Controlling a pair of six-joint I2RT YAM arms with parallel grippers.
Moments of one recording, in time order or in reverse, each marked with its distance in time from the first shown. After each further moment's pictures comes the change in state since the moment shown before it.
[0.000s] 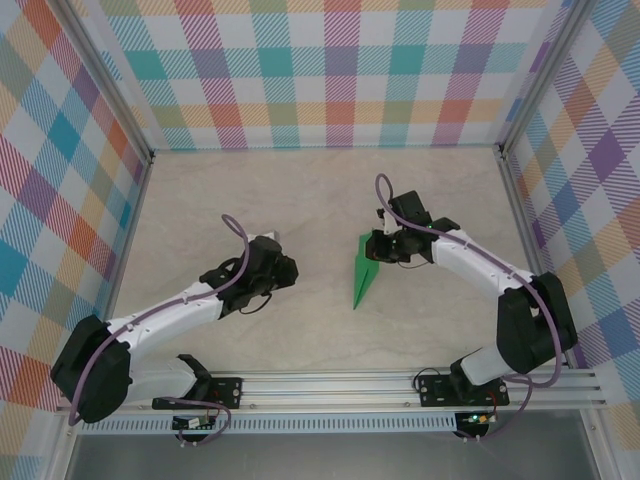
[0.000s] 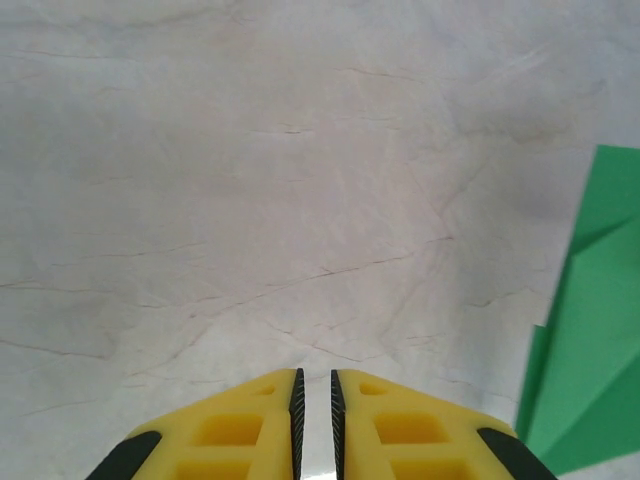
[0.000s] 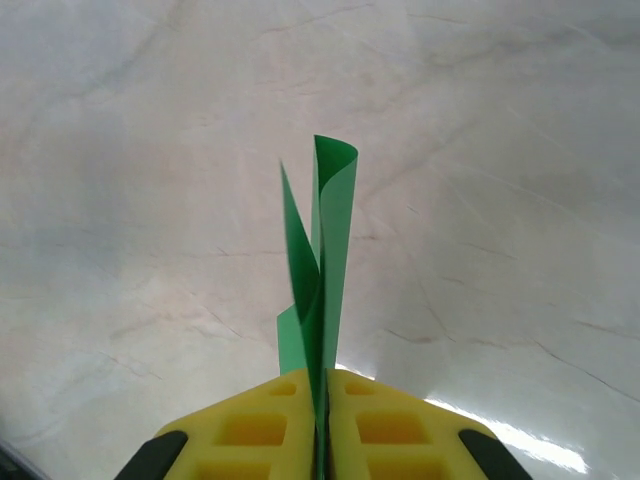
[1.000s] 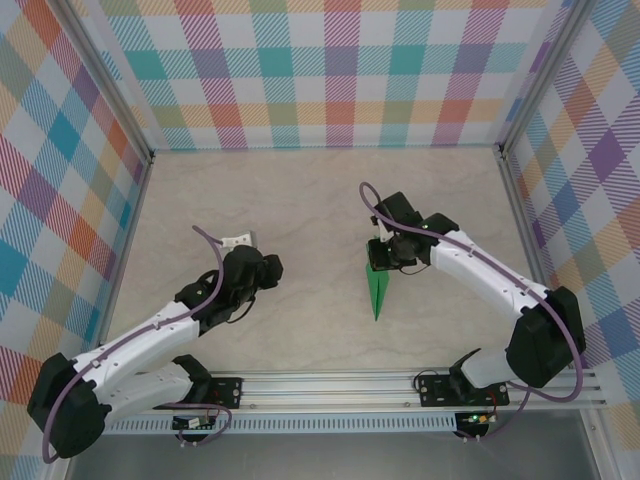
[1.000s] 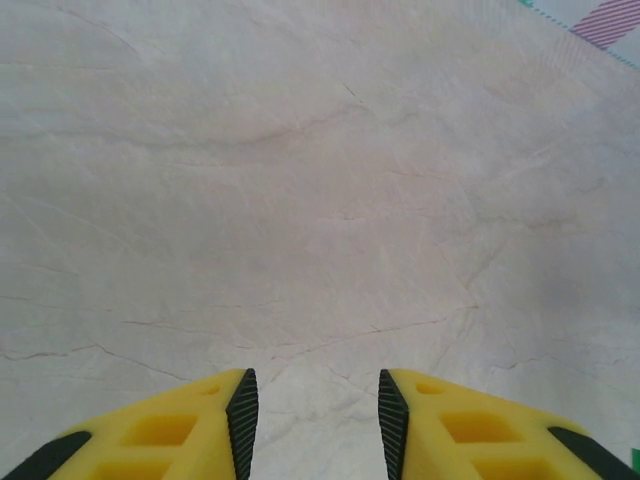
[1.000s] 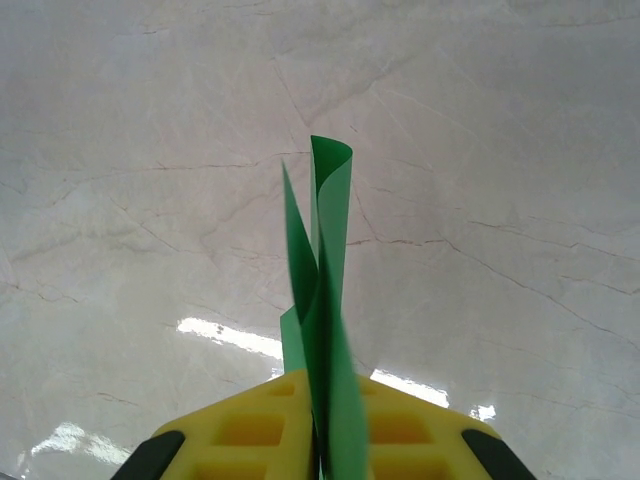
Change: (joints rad) left arm 0.004 -0.232 -0.070 -0.056 -0.189 0.027; right arm 0.156 -0.064 0.135 -0.304 0.247 -0.062
